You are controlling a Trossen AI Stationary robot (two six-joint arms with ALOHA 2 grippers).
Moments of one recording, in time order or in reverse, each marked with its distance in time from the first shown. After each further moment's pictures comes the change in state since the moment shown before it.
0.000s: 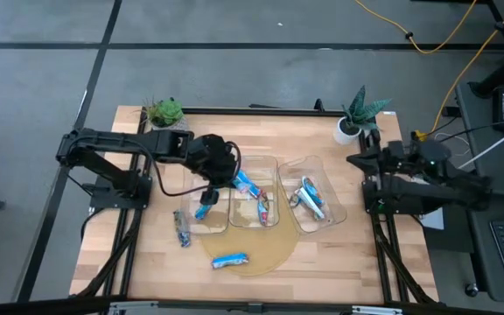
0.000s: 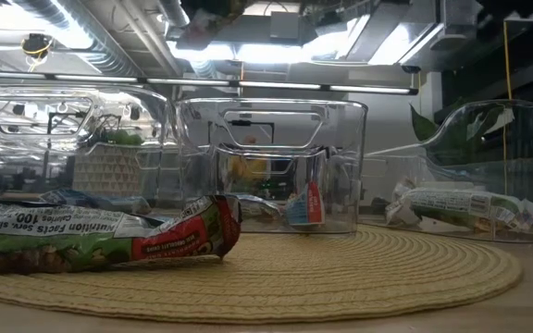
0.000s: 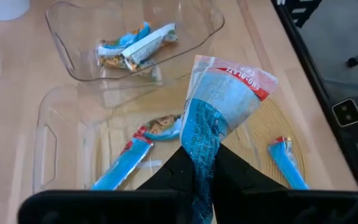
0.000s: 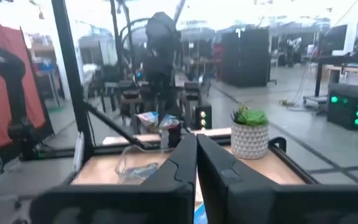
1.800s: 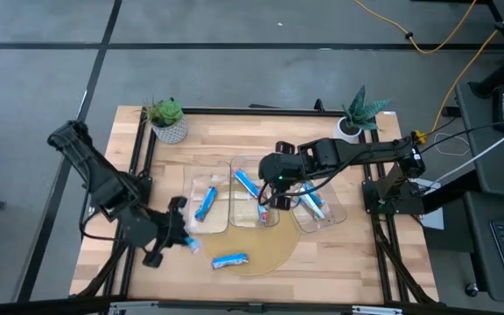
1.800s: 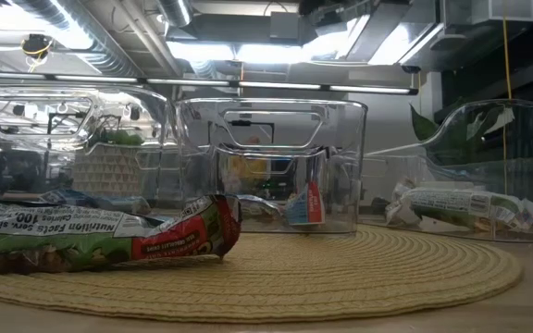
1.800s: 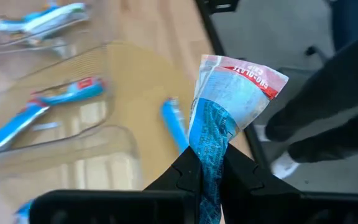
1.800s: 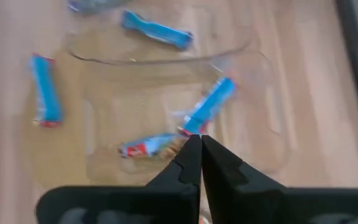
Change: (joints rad) left arm -0.750 -0.175 -0.082 -0.094 -0.440 -0.524; right arm 0.305 1.643 1.445 -0.972 0.334 0.089
